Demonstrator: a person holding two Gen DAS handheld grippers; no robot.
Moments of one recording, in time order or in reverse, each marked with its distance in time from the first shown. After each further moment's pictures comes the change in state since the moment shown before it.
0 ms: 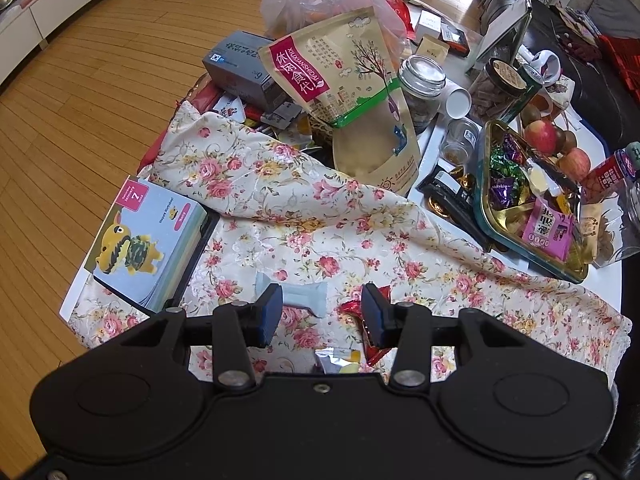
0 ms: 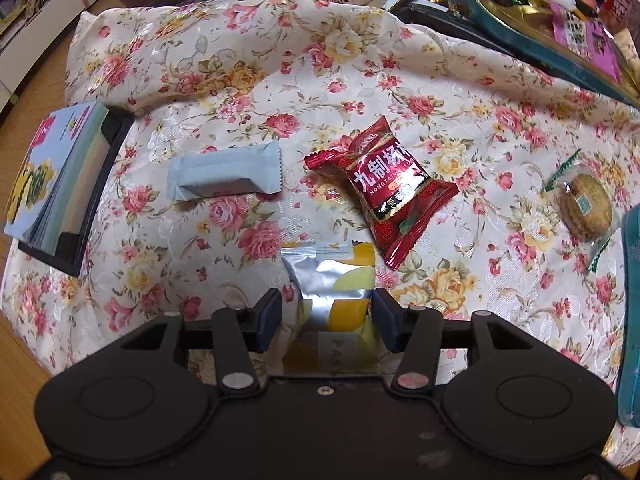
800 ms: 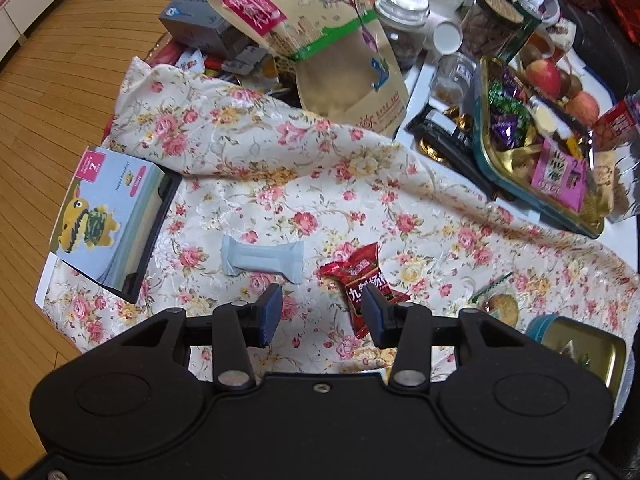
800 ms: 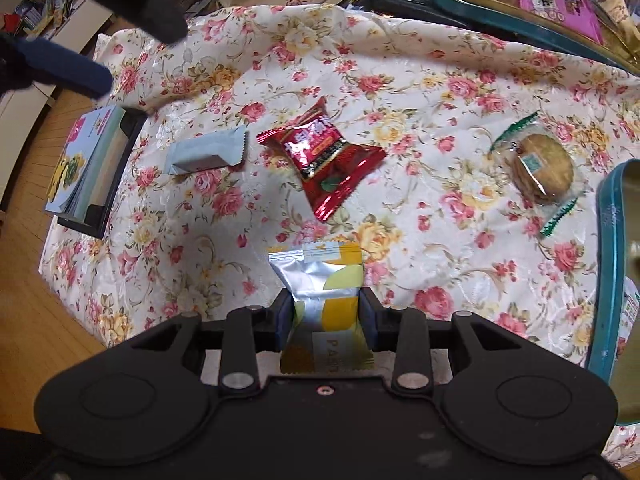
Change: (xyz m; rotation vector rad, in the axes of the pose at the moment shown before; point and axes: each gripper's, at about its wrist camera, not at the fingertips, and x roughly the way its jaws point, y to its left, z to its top) left arm 0.051 -0.035 -0.018 0.063 0.123 0.028; right arm -0.042 -0.097 -0.018 0.047 0.061 0.182
